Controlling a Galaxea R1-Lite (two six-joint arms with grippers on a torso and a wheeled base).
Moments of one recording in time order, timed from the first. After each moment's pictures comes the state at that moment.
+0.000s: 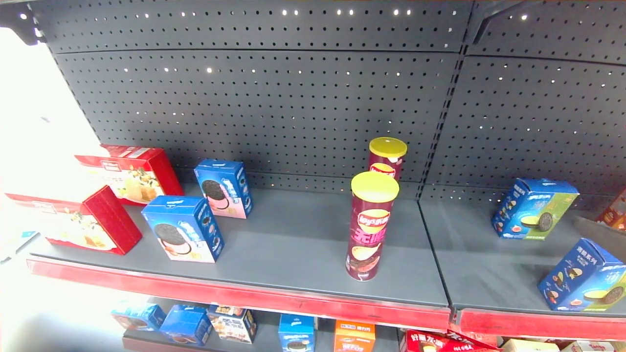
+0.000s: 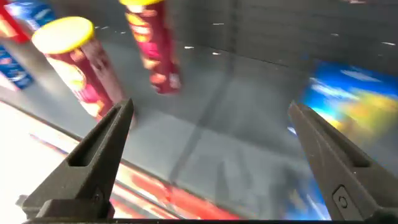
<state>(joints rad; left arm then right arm) -0.16 0.09 0.00 0.00 0.07 -0.04 0.09 0.86 -0.51 -0.30 0.21 -0.01</state>
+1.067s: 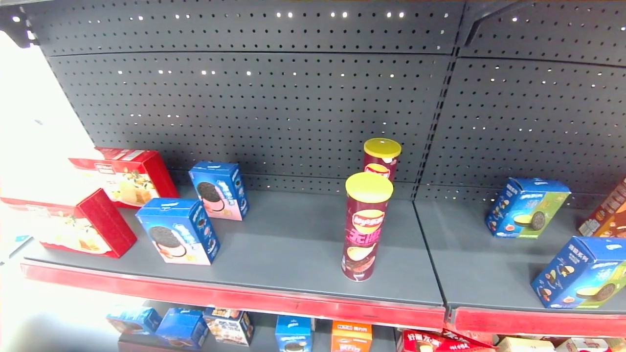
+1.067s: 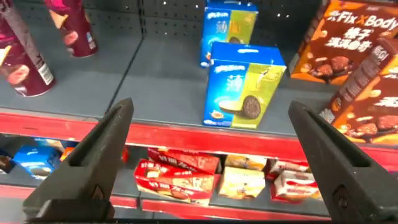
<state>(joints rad) -0.16 0.09 0.00 0.00 0.07 -0.04 -0.07 0.26 -0.33 0.09 0.02 -0.07</state>
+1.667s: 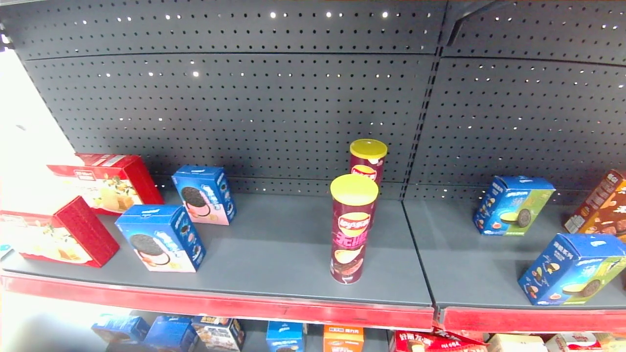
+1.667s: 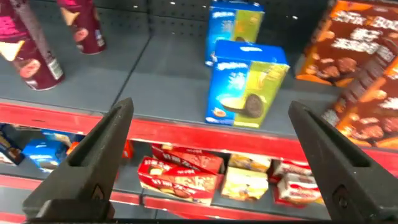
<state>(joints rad) -0.16 0.10 0.00 0.00 0.07 -0.04 -0.01 0.26 -0.32 0.09 0.04 -0.08</state>
